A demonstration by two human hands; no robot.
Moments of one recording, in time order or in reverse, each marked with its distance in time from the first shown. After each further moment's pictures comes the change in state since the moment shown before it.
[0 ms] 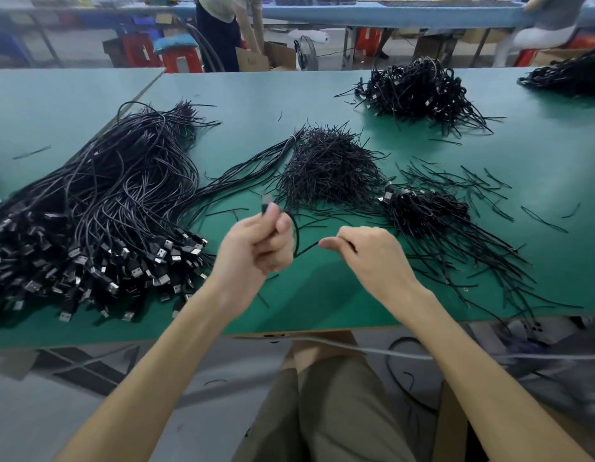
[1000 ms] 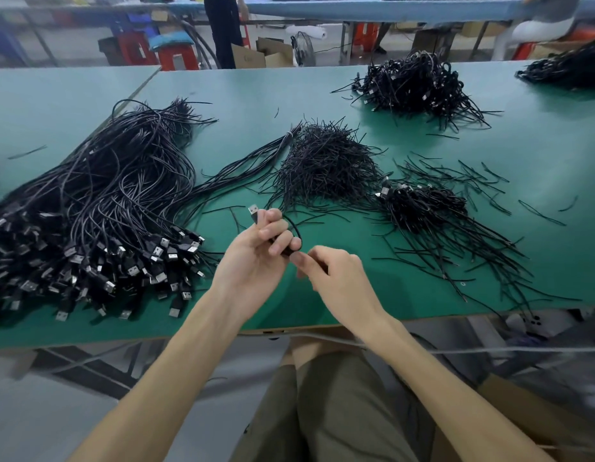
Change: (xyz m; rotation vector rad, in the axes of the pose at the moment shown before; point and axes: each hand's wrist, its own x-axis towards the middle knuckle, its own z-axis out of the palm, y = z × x) left_hand 0.009 -0.021 0.003 -0.488 0.089 -0.084; right_hand -0.029 -0.048 0.022 0.466 -0.106 0.256
